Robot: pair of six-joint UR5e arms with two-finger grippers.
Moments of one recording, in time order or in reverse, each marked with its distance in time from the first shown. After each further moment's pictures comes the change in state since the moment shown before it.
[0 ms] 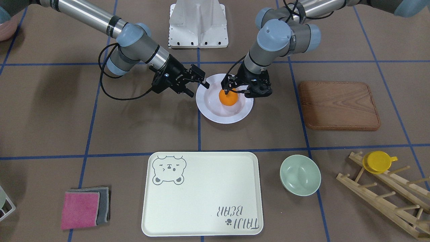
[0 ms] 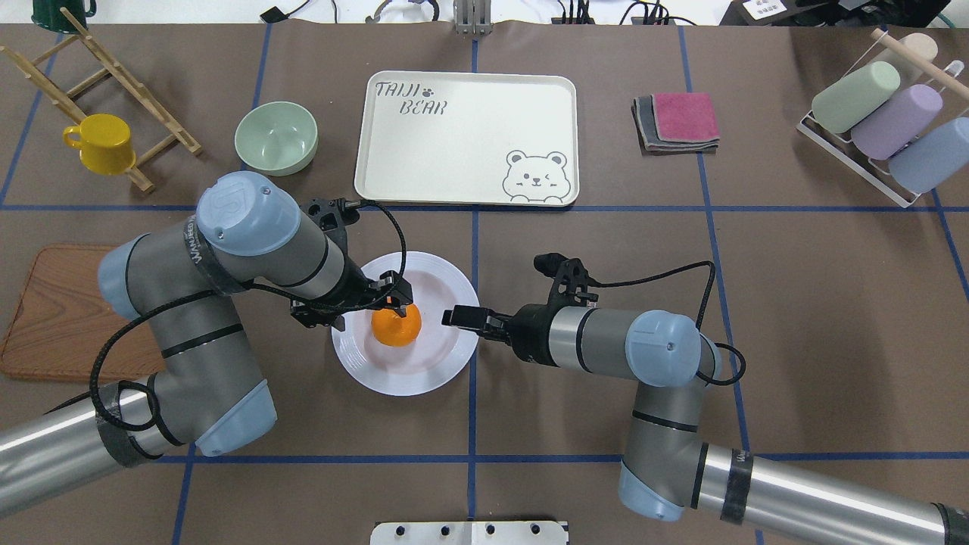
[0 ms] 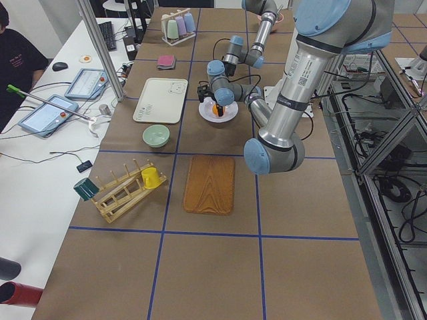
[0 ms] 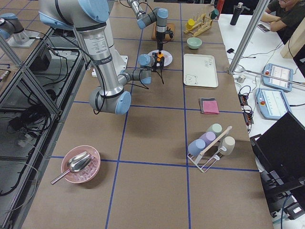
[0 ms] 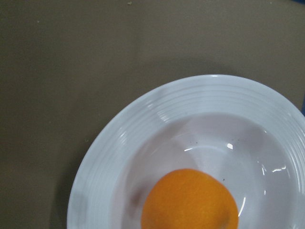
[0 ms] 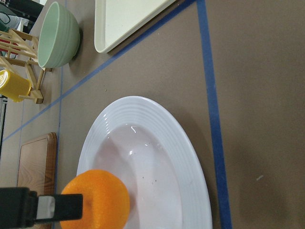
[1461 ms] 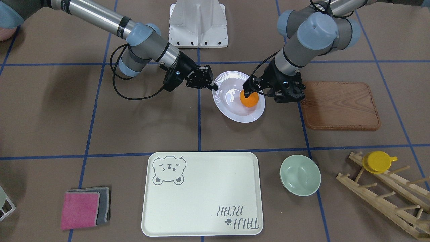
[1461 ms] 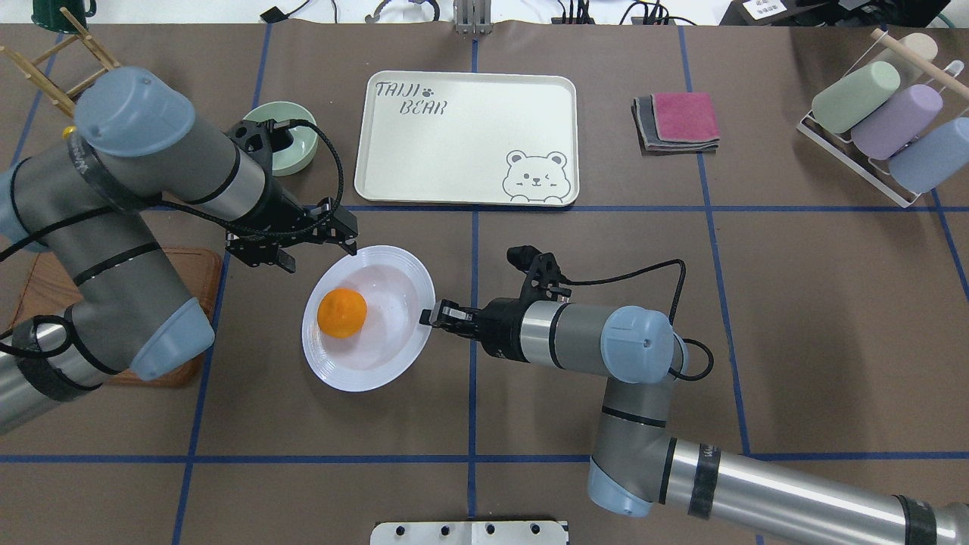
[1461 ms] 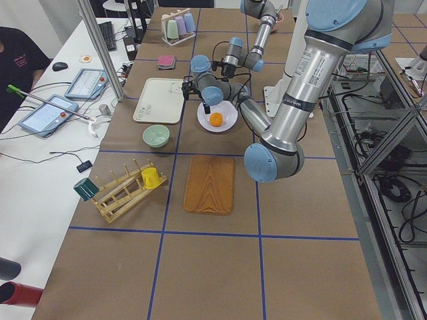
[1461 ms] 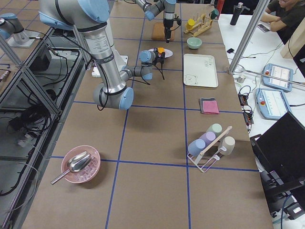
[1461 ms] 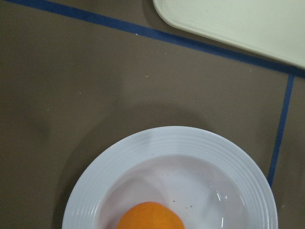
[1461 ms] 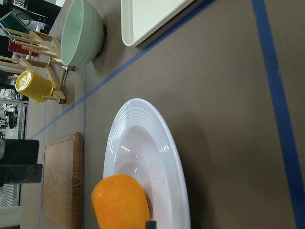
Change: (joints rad) left arm -0.209 0.054 -0.070 0.008 -0.183 0.101; right arm -0.004 0.078 -0.037 0.077 -0.007 0.070
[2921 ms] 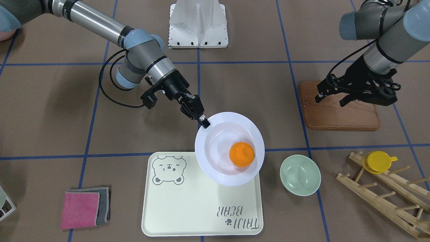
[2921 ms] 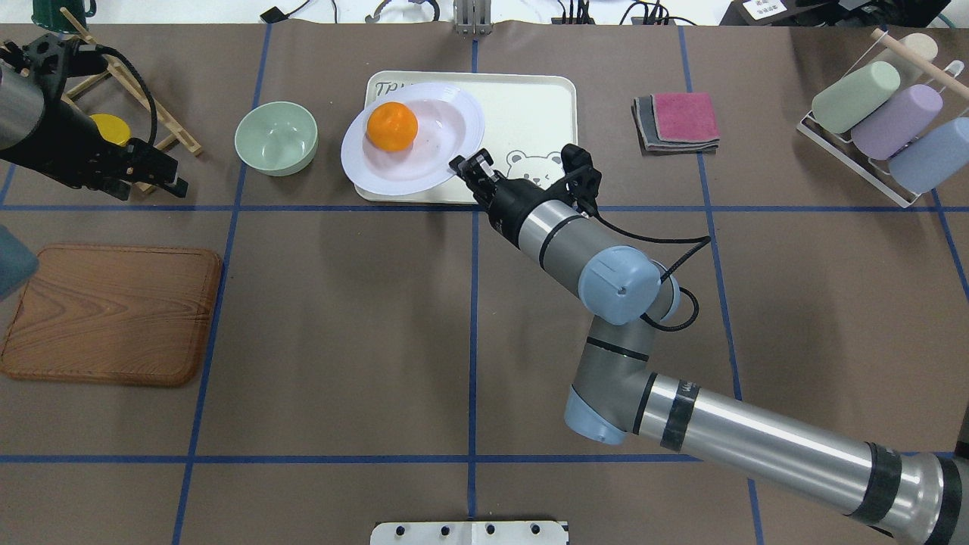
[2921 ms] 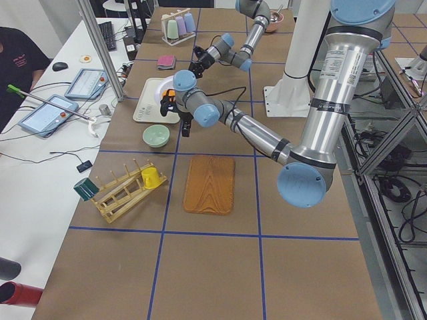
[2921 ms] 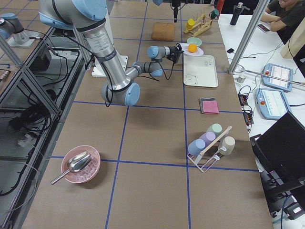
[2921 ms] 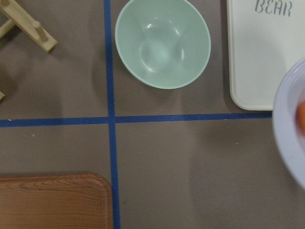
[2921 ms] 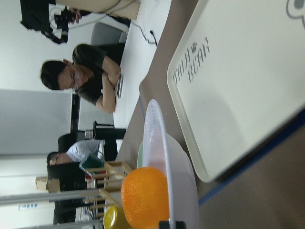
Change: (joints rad) left arm -0.287 0.223 -0.064 0.005 -0.087 0.502; right arm 0.127 0.107 -0.093 -0.076 -0.443 0.332
